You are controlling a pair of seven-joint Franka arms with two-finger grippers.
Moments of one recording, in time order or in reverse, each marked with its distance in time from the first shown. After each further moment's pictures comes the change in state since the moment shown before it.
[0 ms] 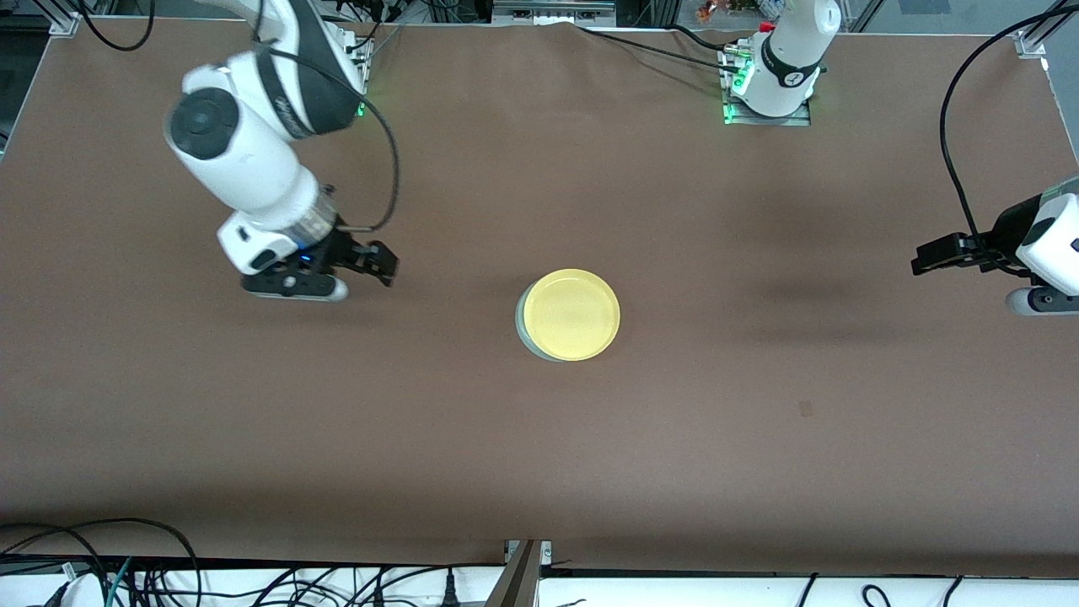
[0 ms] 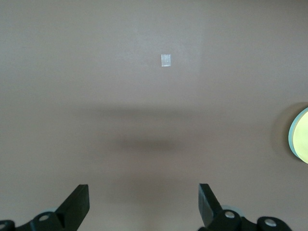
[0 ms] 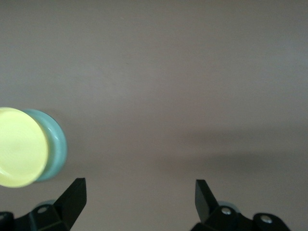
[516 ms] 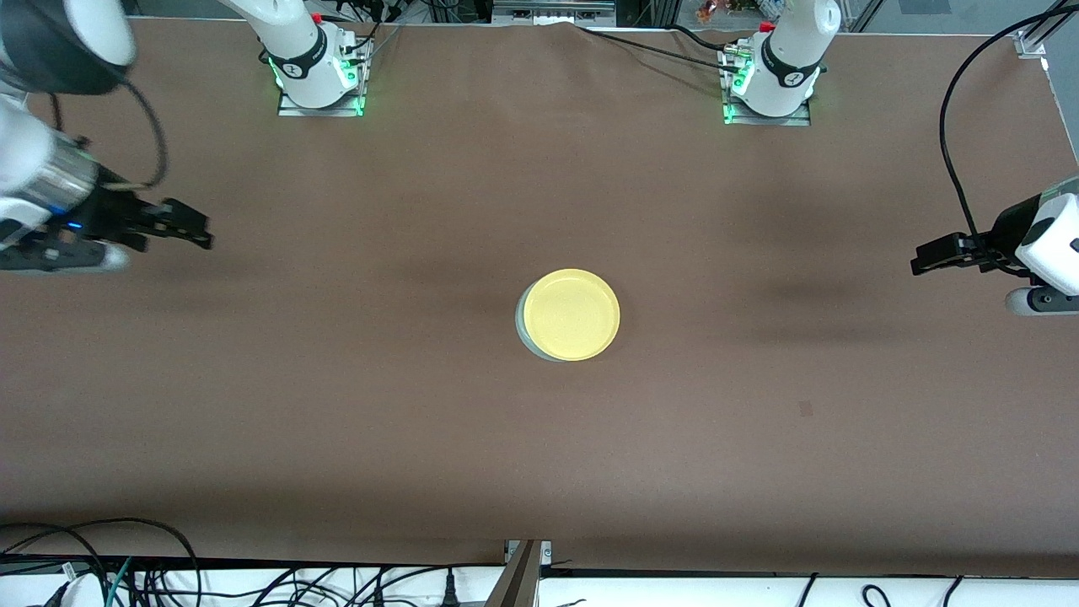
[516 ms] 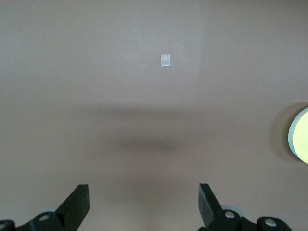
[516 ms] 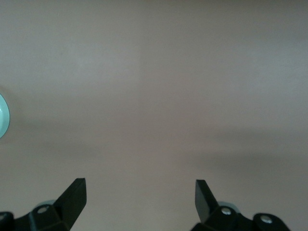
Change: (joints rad) left arm -0.001 0.000 0.000 0.000 0.000 0.000 0.000; right arm -0.422 -0.134 0.079 0.085 -0.031 -0.255 -0.421
